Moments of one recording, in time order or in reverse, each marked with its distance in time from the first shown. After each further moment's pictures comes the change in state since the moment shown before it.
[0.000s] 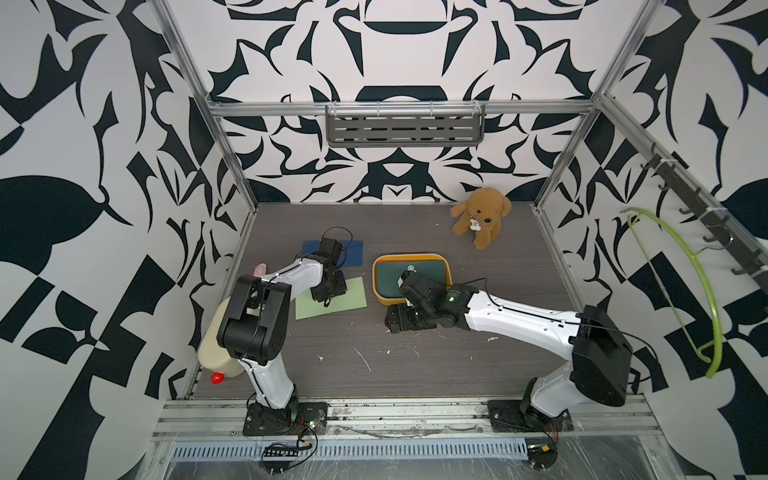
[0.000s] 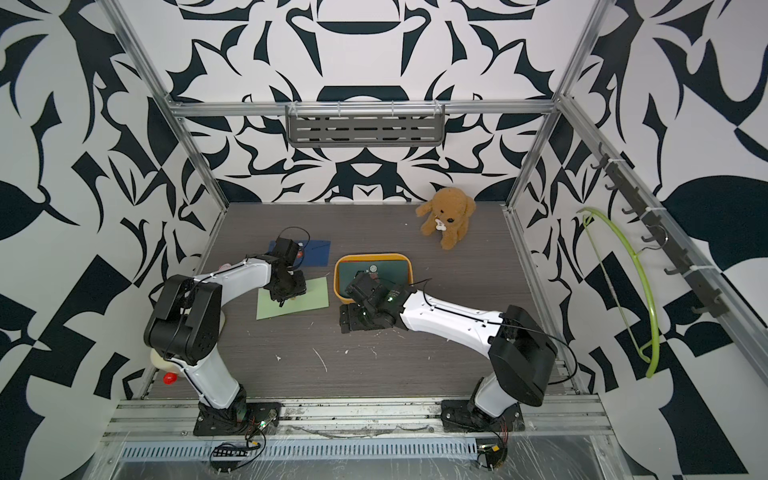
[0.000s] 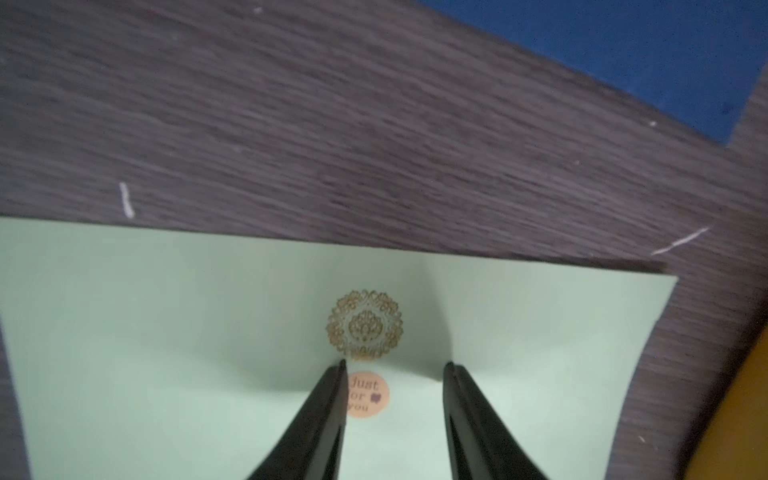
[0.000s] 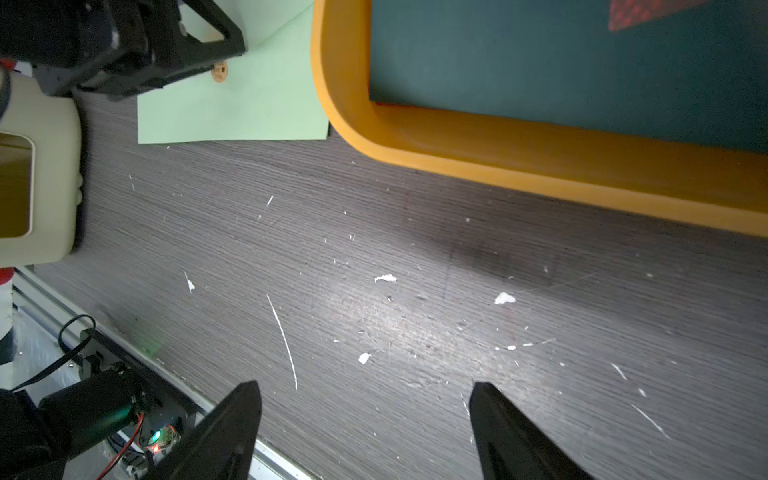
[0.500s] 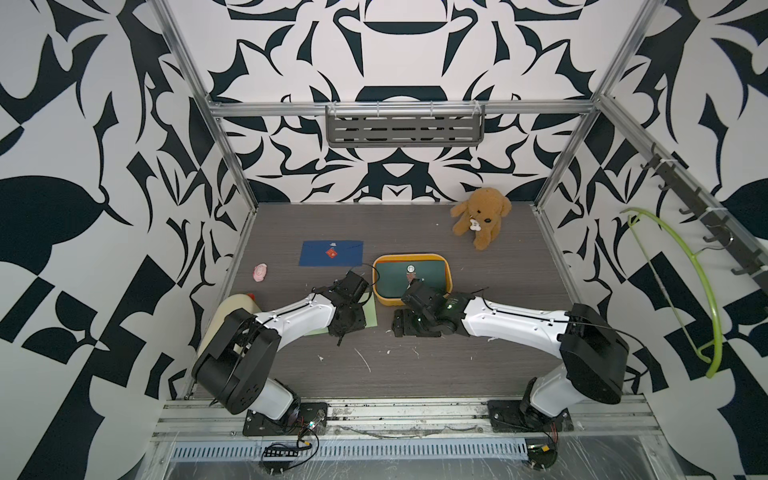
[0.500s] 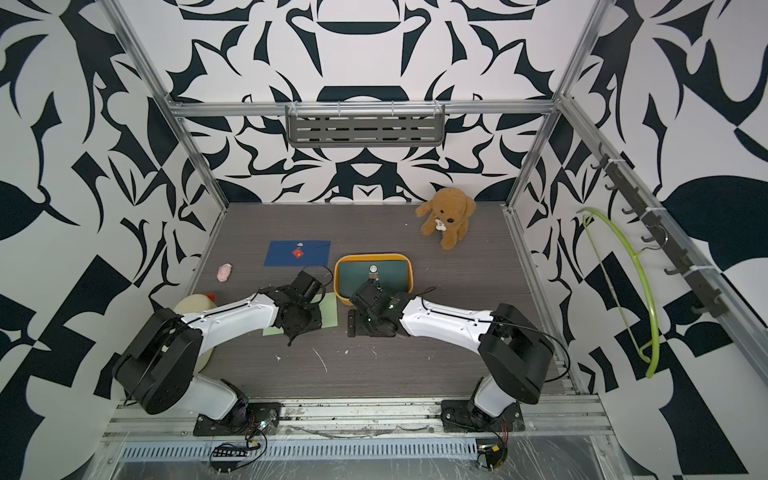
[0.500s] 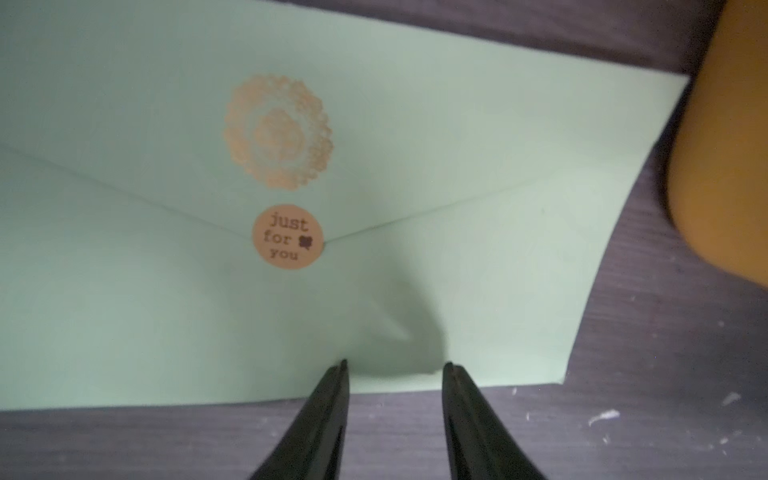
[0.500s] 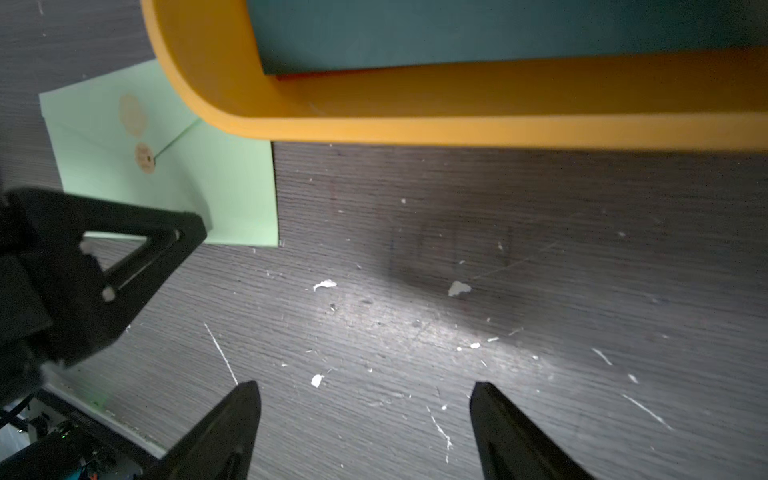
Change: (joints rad) left arm -0.323 -0.267 -0.274 -0.028 0.029 -0.262; right arm 0.000 0.006 -0.107 0.054 0.055 0.110
